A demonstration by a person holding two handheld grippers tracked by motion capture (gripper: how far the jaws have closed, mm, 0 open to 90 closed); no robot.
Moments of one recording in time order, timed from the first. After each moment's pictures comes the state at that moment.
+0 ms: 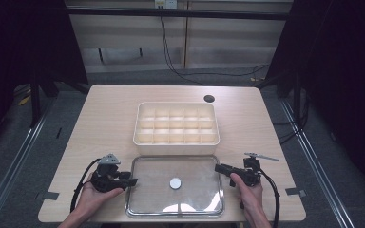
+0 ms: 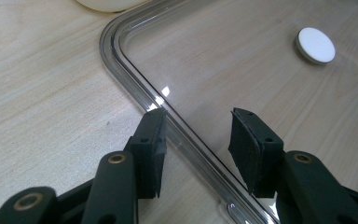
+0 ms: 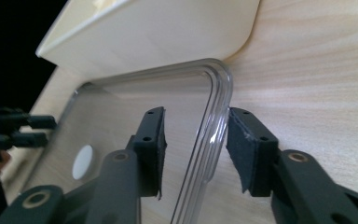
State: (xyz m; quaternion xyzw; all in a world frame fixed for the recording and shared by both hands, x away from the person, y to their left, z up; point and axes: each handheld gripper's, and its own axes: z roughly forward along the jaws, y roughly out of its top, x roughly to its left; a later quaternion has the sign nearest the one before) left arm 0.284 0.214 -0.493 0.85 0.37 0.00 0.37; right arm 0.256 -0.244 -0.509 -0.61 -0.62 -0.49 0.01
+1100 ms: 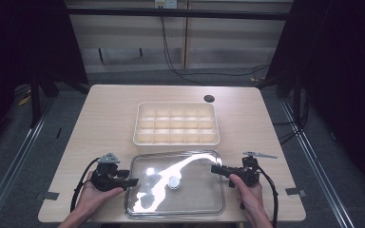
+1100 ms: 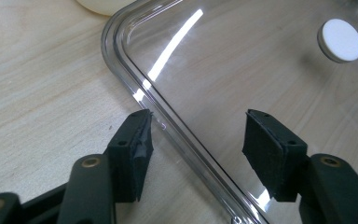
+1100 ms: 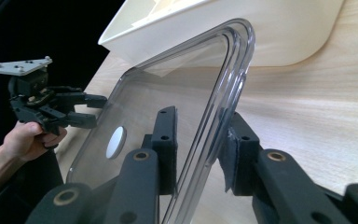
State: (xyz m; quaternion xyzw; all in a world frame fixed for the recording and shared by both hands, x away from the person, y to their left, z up) left arm 0.287 0.216 -0.495 0.84 0.38 0.00 0.38; right arm 0.255 -0.238 -0.497 -0.54 -0.64 -0.53 0.06
